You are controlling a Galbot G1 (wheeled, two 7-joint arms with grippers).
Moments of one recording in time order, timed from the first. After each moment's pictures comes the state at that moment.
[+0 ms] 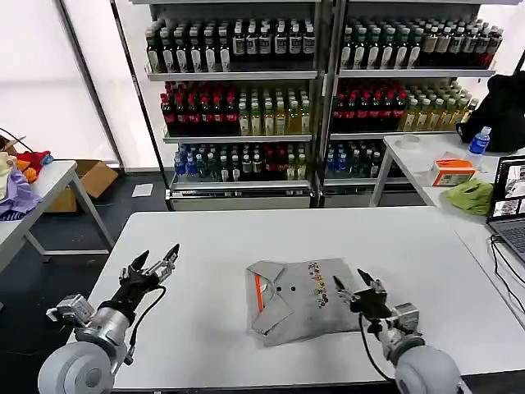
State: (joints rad) left arm 1.36 -1.17 -0.64 -2.14 -0.86 0.41 -0.10; right arm -1.30 1.02 0.35 2.00 0.49 -0.38 0.10
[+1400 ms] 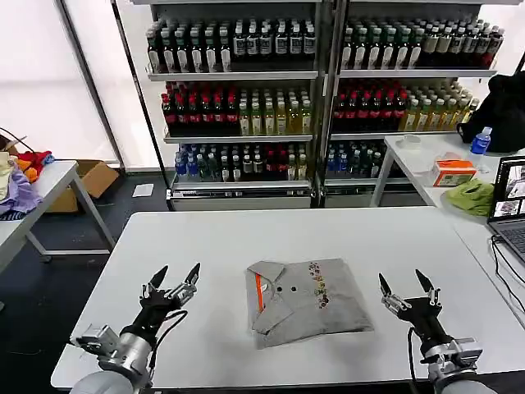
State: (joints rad) left arm 1.48 -1.29 -0.57 -2.17 -0.62 0.31 0.01; right arm -1.56 1.10 0.68 2.04 0.43 -0.06 0.01
